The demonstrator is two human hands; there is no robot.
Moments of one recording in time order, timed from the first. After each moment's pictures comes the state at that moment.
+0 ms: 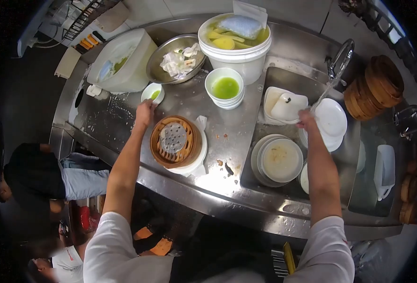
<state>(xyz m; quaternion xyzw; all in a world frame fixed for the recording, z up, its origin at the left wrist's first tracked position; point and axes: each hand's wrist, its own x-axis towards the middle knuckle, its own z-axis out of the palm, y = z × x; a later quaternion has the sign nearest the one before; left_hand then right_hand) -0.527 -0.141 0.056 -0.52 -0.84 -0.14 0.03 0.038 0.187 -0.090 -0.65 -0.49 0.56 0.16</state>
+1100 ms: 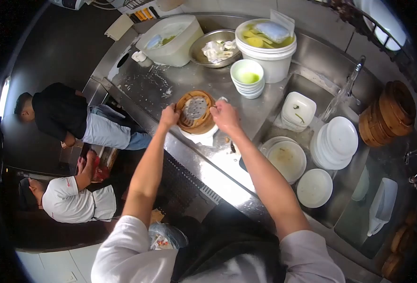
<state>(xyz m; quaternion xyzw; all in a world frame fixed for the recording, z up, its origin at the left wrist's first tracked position) -0.376 -0.241 0.106 -0.29 -0.94 -0.14 -0.07 -0.174 -0.068 0.093 -0.24 -0.74 0.61 0.18</state>
